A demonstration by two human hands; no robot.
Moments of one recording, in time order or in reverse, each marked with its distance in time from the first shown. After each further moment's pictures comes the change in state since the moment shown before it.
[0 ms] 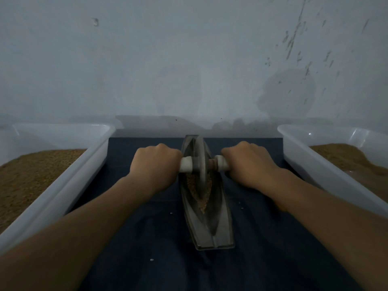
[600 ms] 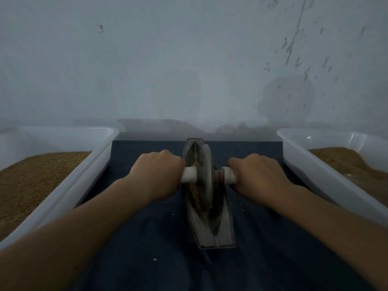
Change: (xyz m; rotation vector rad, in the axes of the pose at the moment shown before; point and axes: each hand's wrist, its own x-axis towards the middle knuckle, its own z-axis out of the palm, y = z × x) left_hand -0.013 -0.002 -0.017 -0.048 -0.119 0.106; right_hand -0.030 0.003 0.003 -0.016 0.047 -0.020
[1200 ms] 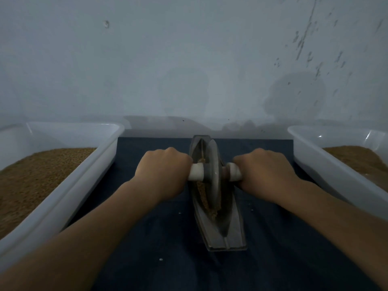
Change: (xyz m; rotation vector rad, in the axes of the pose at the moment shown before) left_hand -0.002 0.005 0.003 0.029 0.053 -0.029; right_hand 0.010 -0.005 -0.002 -0.049 -0.005 0.010
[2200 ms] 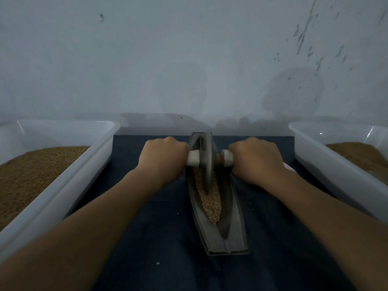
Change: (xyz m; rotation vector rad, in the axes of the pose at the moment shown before) left_hand 0.029 -0.004 0.013 0.057 0.055 -0.062; right_hand 0.033 0.000 0.017 0.026 0.011 0.095
